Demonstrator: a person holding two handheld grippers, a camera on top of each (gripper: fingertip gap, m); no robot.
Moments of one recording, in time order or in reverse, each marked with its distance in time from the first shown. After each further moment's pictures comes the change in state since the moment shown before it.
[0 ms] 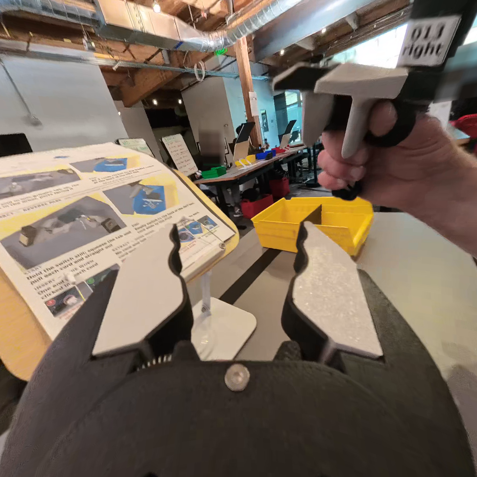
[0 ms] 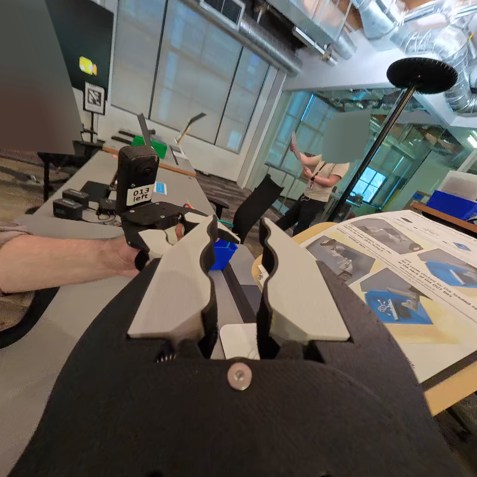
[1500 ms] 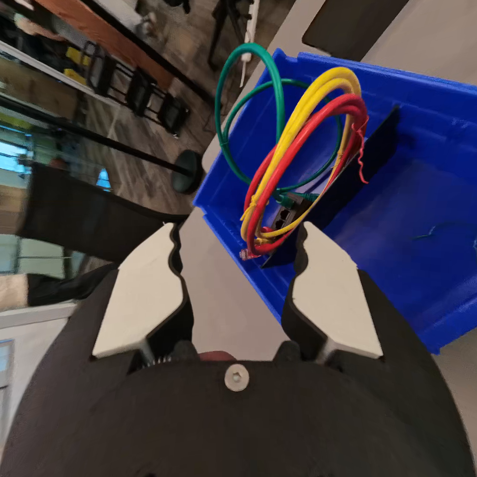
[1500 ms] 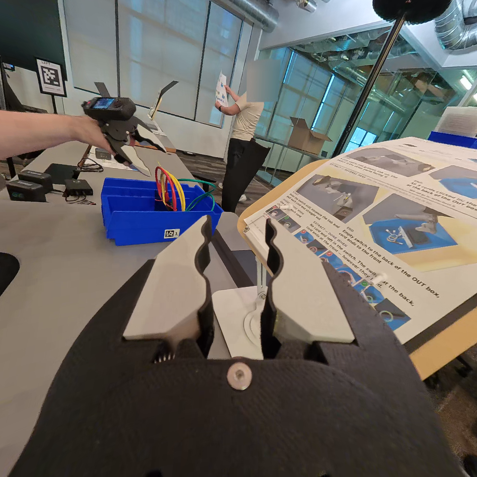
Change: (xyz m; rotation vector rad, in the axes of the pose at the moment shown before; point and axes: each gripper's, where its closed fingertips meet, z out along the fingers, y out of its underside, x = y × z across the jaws) left arm -0.278 0.128 -0.344 -1.109 -0.401 0.377; right arm 0.028 0.094 0.009 -0.094 0.083 0.094
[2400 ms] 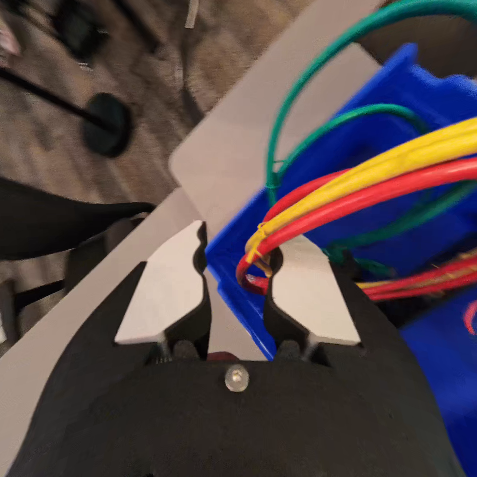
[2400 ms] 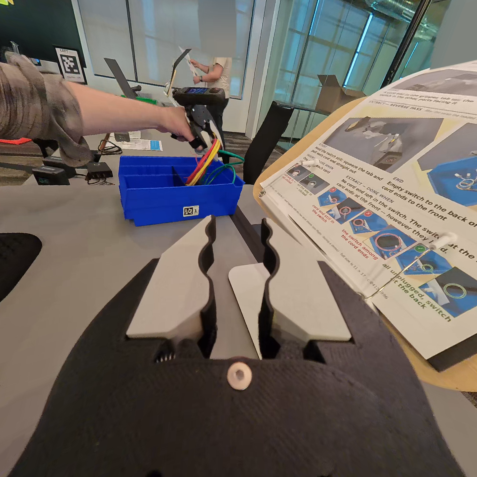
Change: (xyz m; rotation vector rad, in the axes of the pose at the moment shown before) left arm -0.041 -0.017 0.148 -0.162 0.260 -0.242; right arm -0.004 0.055 0.018 -0.100 -0.086 0.110
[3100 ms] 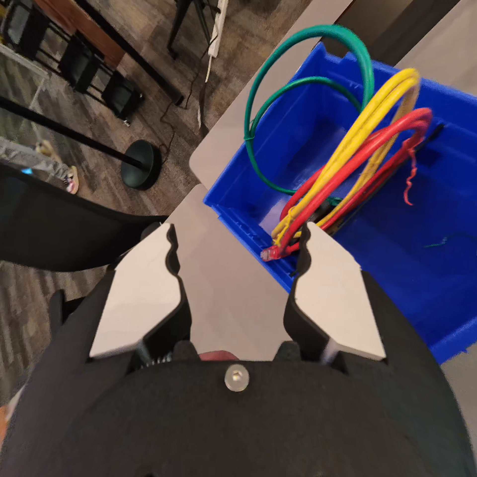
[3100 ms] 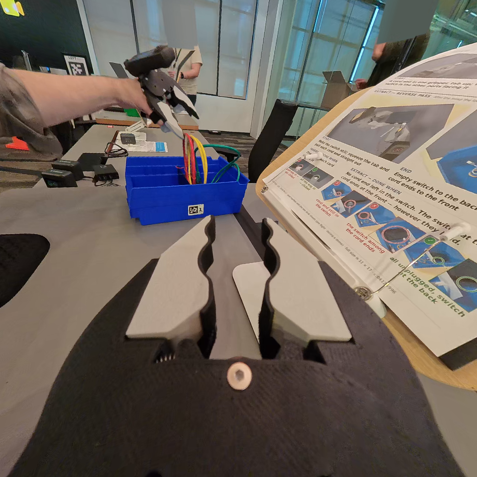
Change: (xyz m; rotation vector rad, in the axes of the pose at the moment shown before) left arm 0.014 0.033 -0.103 0.148 -0.051 0.114; right arm 0.001 0.007 0.001 0.002 -0.020 0.030
